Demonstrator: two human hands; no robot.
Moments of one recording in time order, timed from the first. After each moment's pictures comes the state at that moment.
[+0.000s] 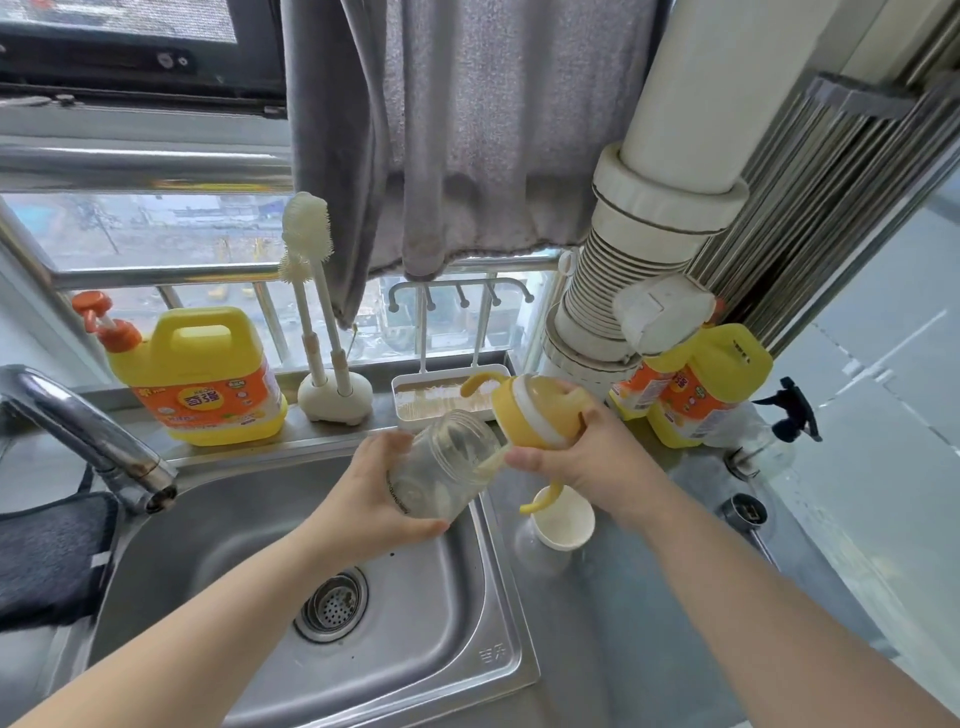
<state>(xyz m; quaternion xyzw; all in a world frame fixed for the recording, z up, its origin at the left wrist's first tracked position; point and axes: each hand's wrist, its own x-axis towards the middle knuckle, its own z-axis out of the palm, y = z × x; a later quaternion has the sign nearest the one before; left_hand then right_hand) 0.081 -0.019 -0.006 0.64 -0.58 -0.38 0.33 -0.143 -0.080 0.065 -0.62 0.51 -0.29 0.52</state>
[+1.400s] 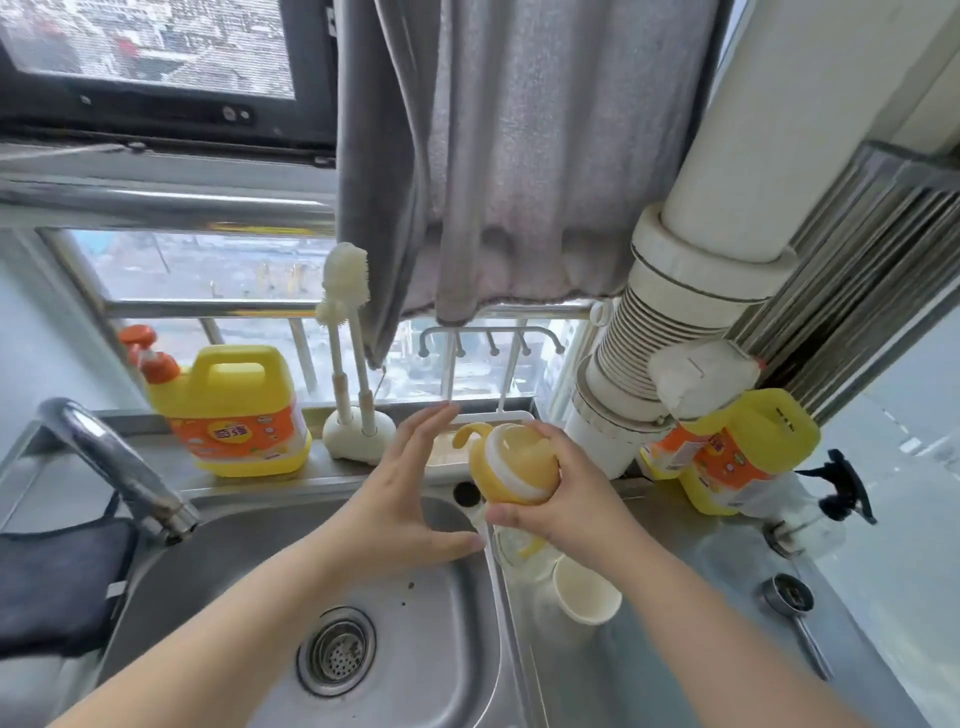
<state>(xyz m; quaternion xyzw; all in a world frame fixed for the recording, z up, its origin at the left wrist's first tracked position) 0.089 -0.046 0.031 0.55 -0.71 -0.27 0.34 -0.111 -0.102 0.051 -0.71 0.51 -0.22 0.42</state>
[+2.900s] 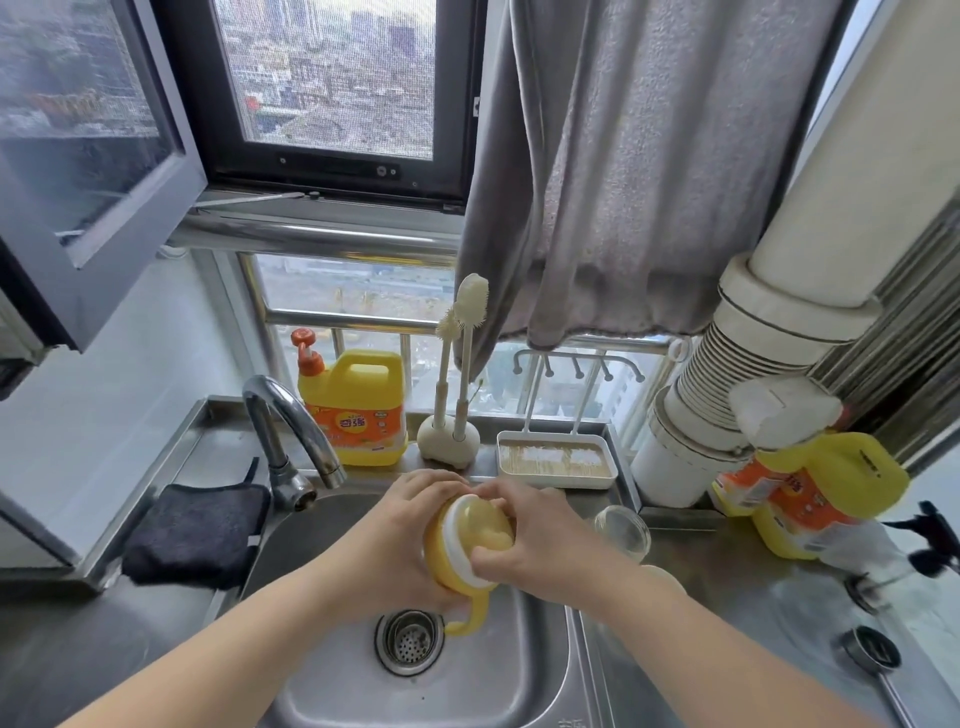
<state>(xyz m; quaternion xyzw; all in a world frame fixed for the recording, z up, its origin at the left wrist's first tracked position) 0.149 0.047 0.038 0.61 -0.71 -0.21 0.29 -0.028 -0.021 0.086 -0.84 0.39 -0.08 0.38</state>
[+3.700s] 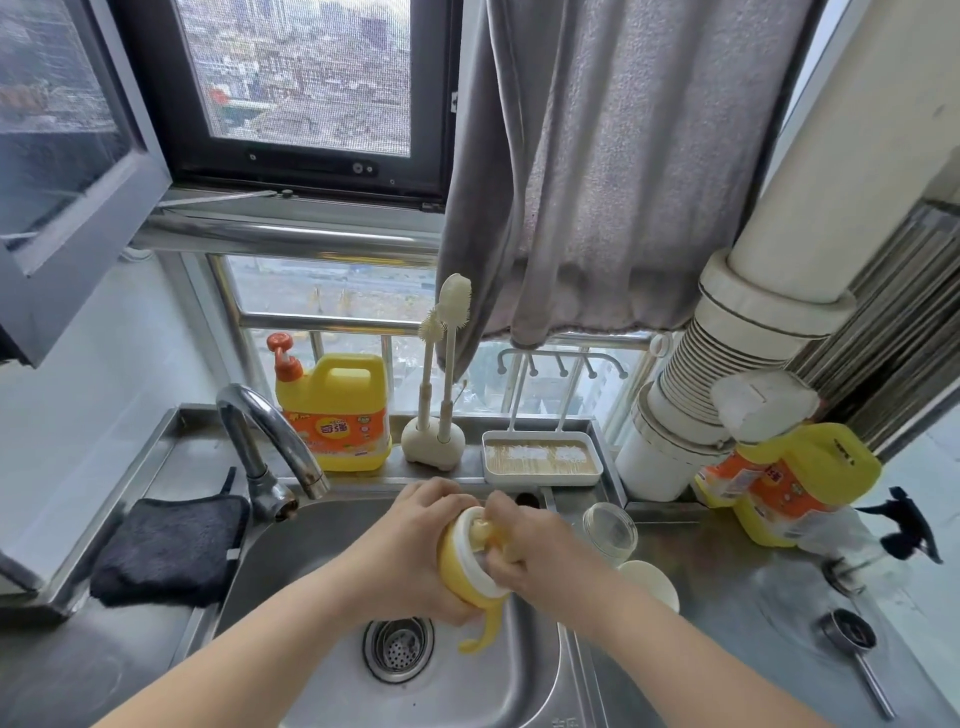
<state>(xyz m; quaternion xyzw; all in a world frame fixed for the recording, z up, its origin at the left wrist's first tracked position) 0.136 0.031 0.034 0.60 -0.71 -0.24 0.25 -0.037 -0.023 0.072 -0.90 0.34 -0.06 0.26</state>
